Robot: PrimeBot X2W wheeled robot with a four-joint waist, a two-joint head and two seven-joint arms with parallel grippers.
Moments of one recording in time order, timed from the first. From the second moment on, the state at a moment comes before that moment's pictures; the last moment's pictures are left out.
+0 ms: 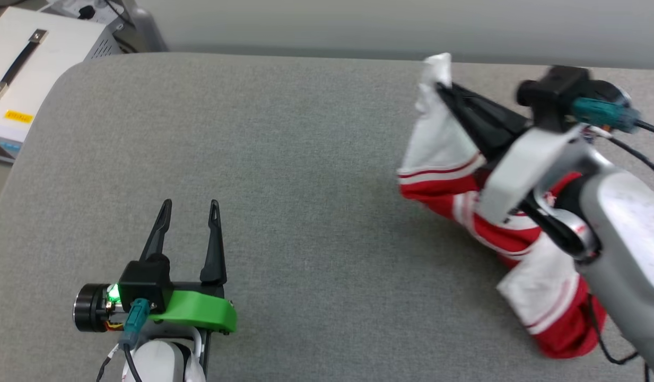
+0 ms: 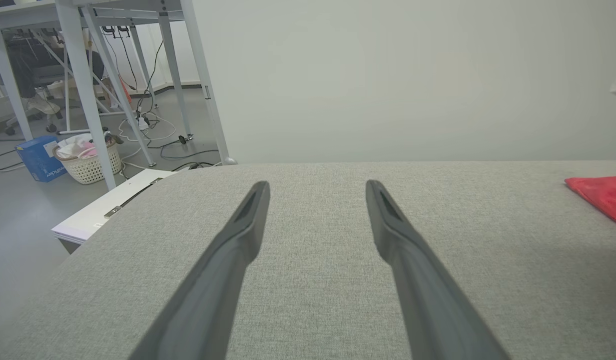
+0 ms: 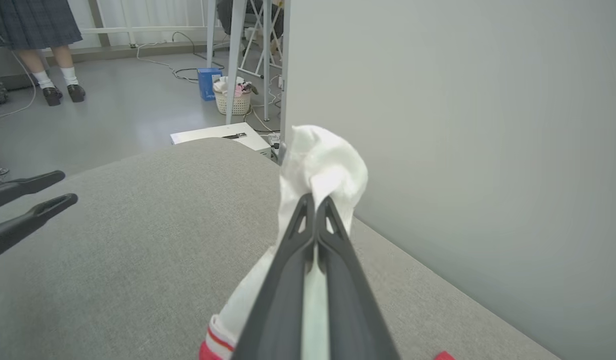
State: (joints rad) left arm -0.09 0.06 -0.03 0.06 -0.04 -0.04 -0.26; right arm -0.67 -0.45 0.57 0.00 0.56 0.13 0.19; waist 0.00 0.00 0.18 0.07
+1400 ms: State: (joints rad) left arm -0.13 0.05 -0.05 0.08 -0.07 -0.01 -0.26; right arm -0.89 -0.27 1.14 0.61 0.76 0.13 -0.20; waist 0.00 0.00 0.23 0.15
